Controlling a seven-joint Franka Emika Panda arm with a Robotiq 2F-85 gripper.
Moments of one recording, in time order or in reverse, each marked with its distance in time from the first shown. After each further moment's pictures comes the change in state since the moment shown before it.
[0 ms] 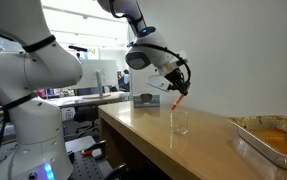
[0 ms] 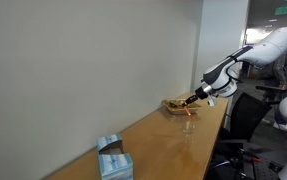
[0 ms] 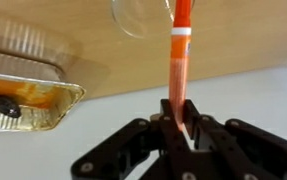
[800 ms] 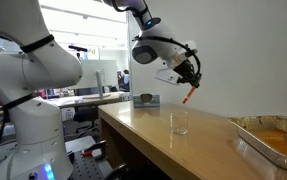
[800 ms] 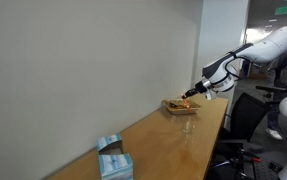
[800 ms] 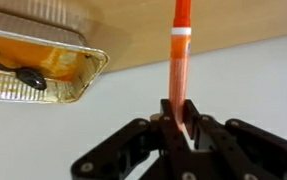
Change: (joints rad) arm -0.063 0.011 0.016 0.070 0.000 0.014 -0.010
